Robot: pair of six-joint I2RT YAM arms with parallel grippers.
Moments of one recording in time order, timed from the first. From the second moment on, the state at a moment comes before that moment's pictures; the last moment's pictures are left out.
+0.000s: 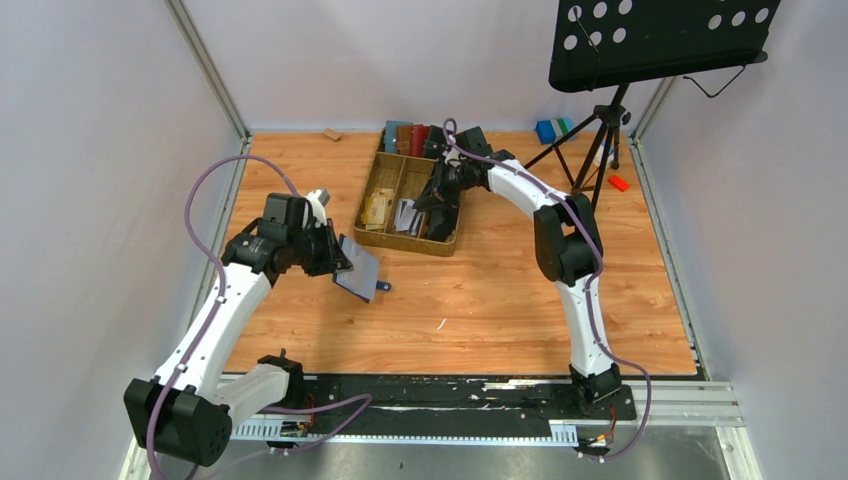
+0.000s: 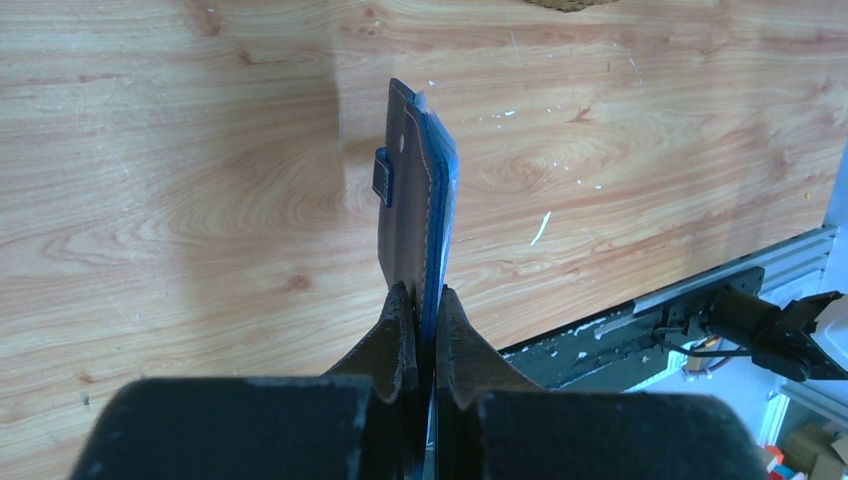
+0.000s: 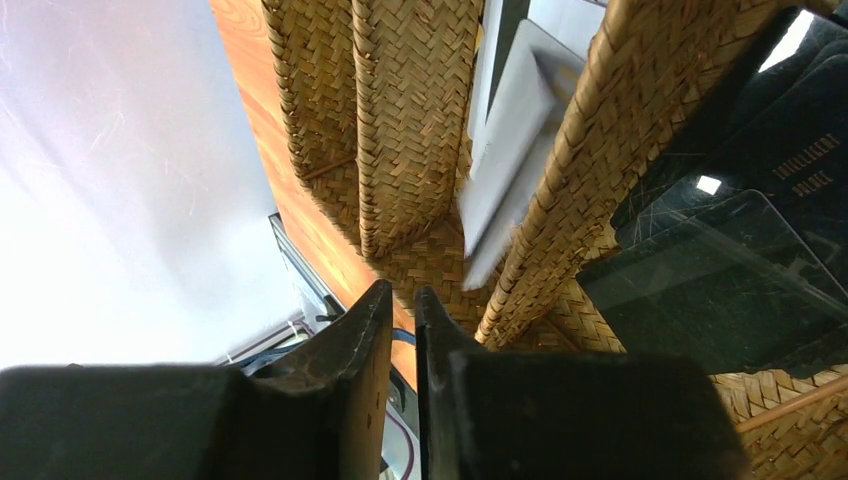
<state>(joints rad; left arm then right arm) -0.23 1.04 0.97 -0.84 0.32 -0.41 0.44 2.31 1.93 -0.52 -0.70 0.77</state>
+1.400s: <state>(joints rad) -0.25 1.08 0.73 -0.44 0.62 -0.67 0.61 1.47 1.26 -0.40 -0.65 0.70</state>
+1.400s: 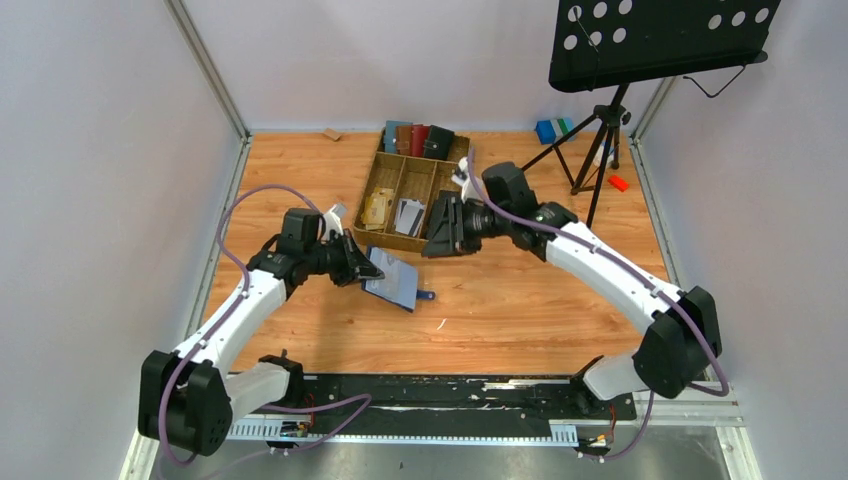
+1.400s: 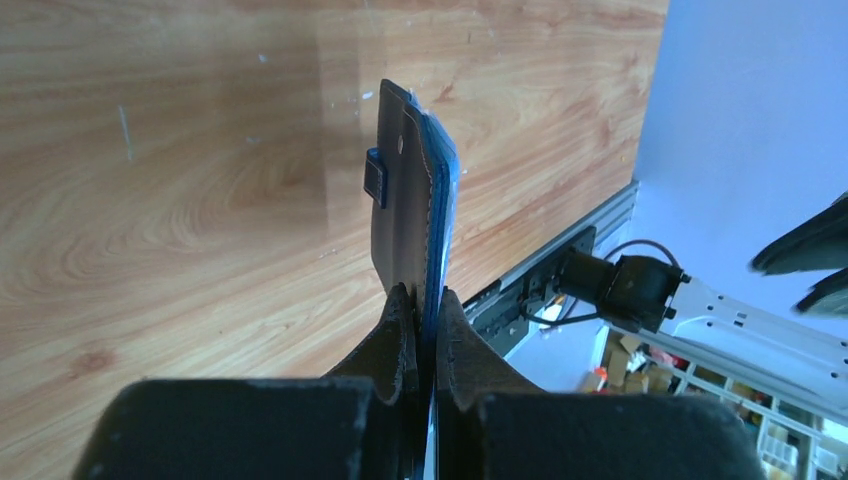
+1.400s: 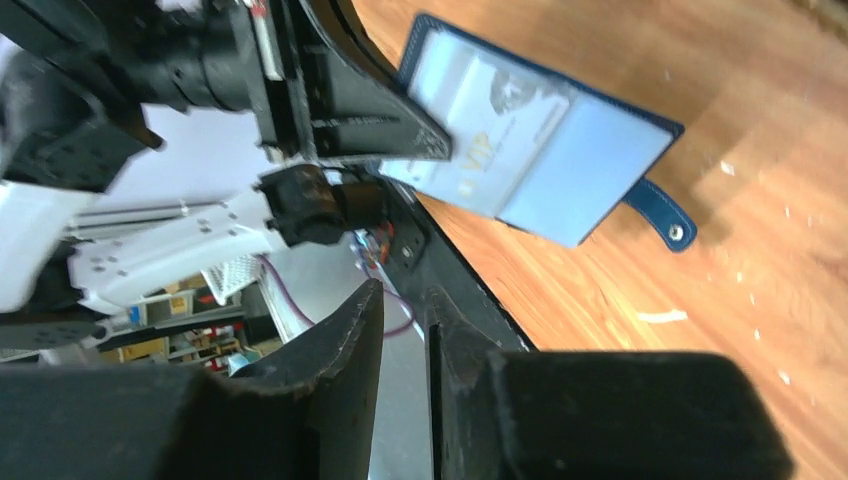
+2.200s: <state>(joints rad) -0.54 1.29 0.74 -0.46 0.37 -0.63 0.85 1.84 1.12 -0.50 -0.42 0.72</state>
